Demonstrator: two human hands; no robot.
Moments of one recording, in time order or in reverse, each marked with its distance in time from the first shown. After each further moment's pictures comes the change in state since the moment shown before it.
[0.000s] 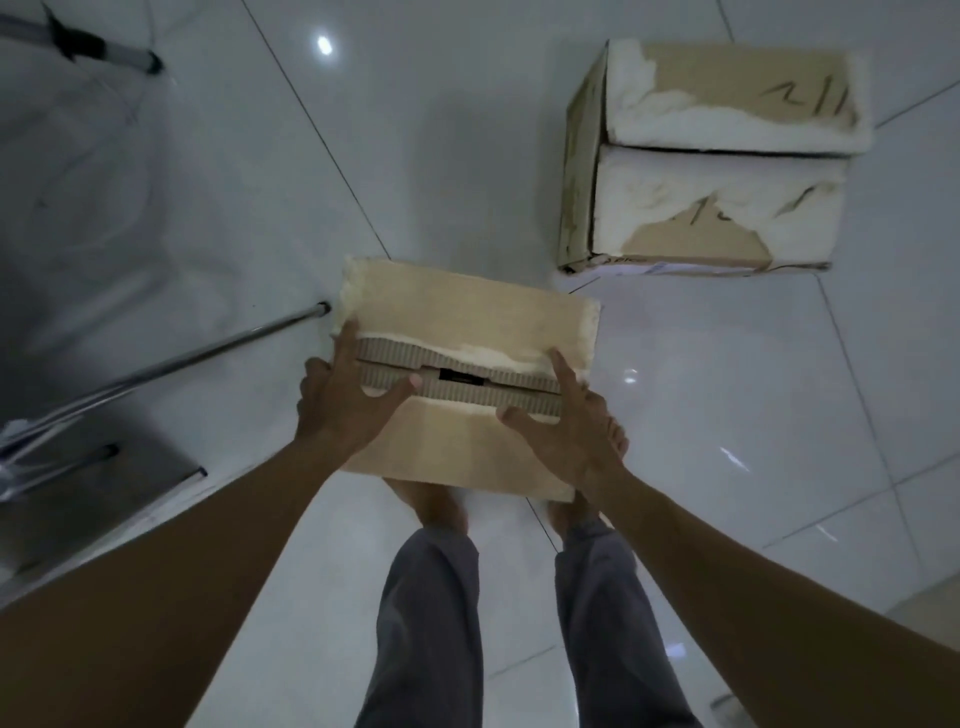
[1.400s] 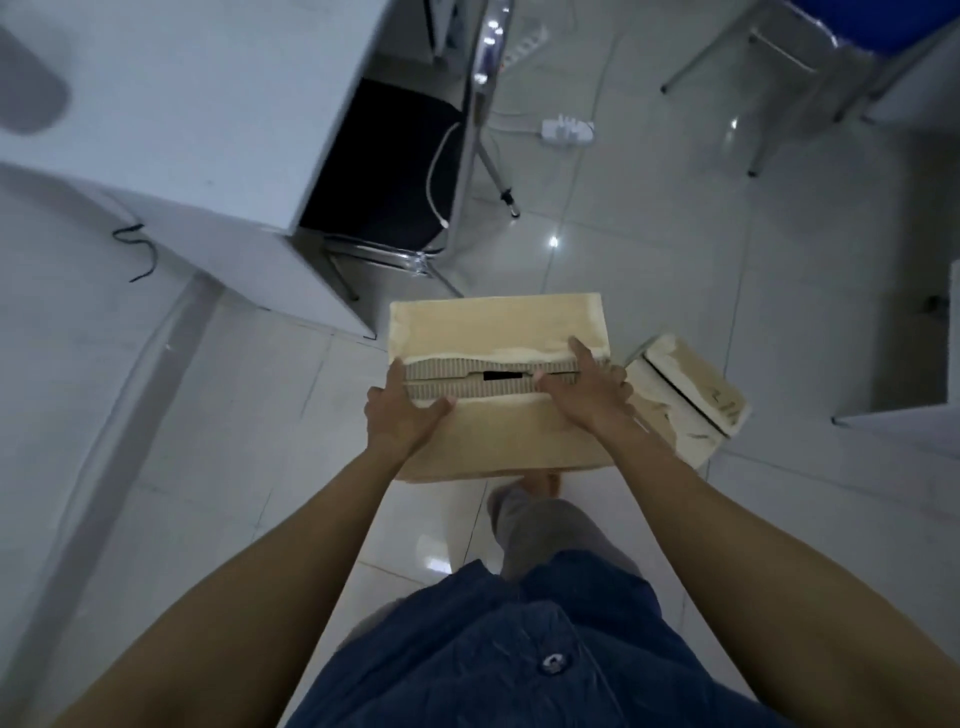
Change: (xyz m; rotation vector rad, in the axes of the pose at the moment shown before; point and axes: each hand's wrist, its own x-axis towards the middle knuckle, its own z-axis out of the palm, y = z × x) left_hand -0.545 0.000 -0.069 -0.817 0.504 -0.331; right_hand -0.429 -0.082 -0.180 -0.563 0.001 -0.541
